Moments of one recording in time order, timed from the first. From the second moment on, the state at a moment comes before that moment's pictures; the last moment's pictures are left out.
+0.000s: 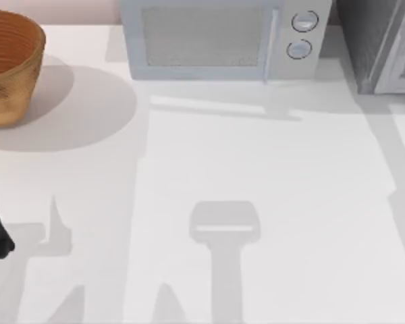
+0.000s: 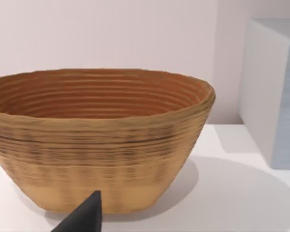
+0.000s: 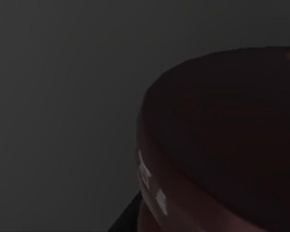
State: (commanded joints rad) left arm 0.00 0.00 0.00 0.00 0.00 0.00; right arm 0.11 1.85 2.29 -0.44 0.13 0.02
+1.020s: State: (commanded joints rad) left arm 0.00 0.00 0.00 0.00 0.00 0.00; right arm 0.10 1.87 2.30 -0.44 0.12 0.02
